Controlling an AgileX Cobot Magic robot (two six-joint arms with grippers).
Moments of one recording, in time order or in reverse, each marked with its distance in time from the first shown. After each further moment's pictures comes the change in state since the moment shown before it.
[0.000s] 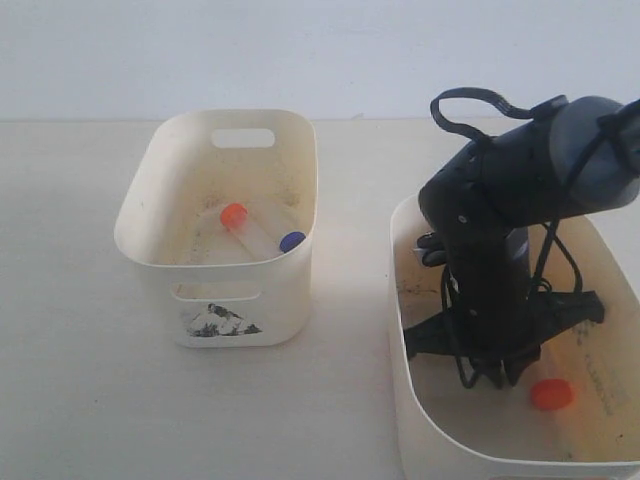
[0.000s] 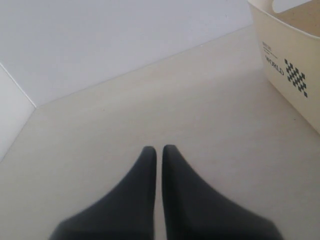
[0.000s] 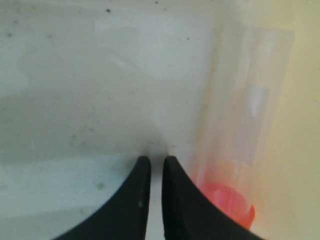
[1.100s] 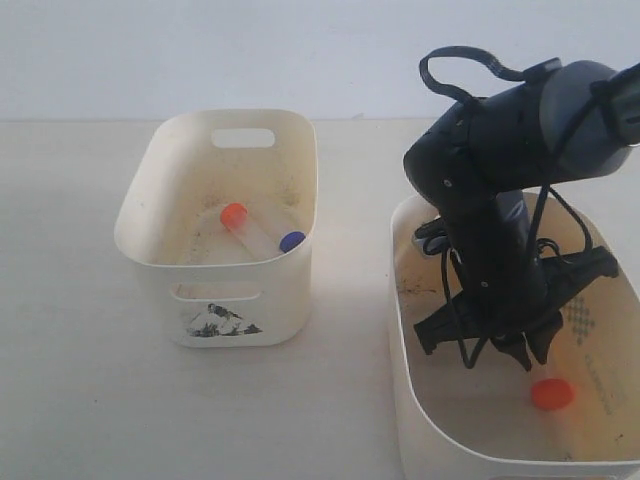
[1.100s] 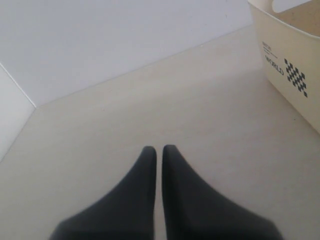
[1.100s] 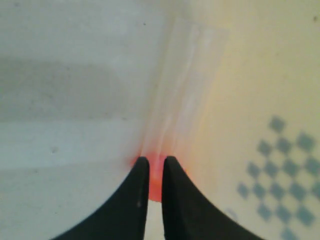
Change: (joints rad) left arm 0.000 0.000 0.000 0.000 0.000 0.000; right arm 0.000 0.002 -0.111 -0.047 0.234 -0.146
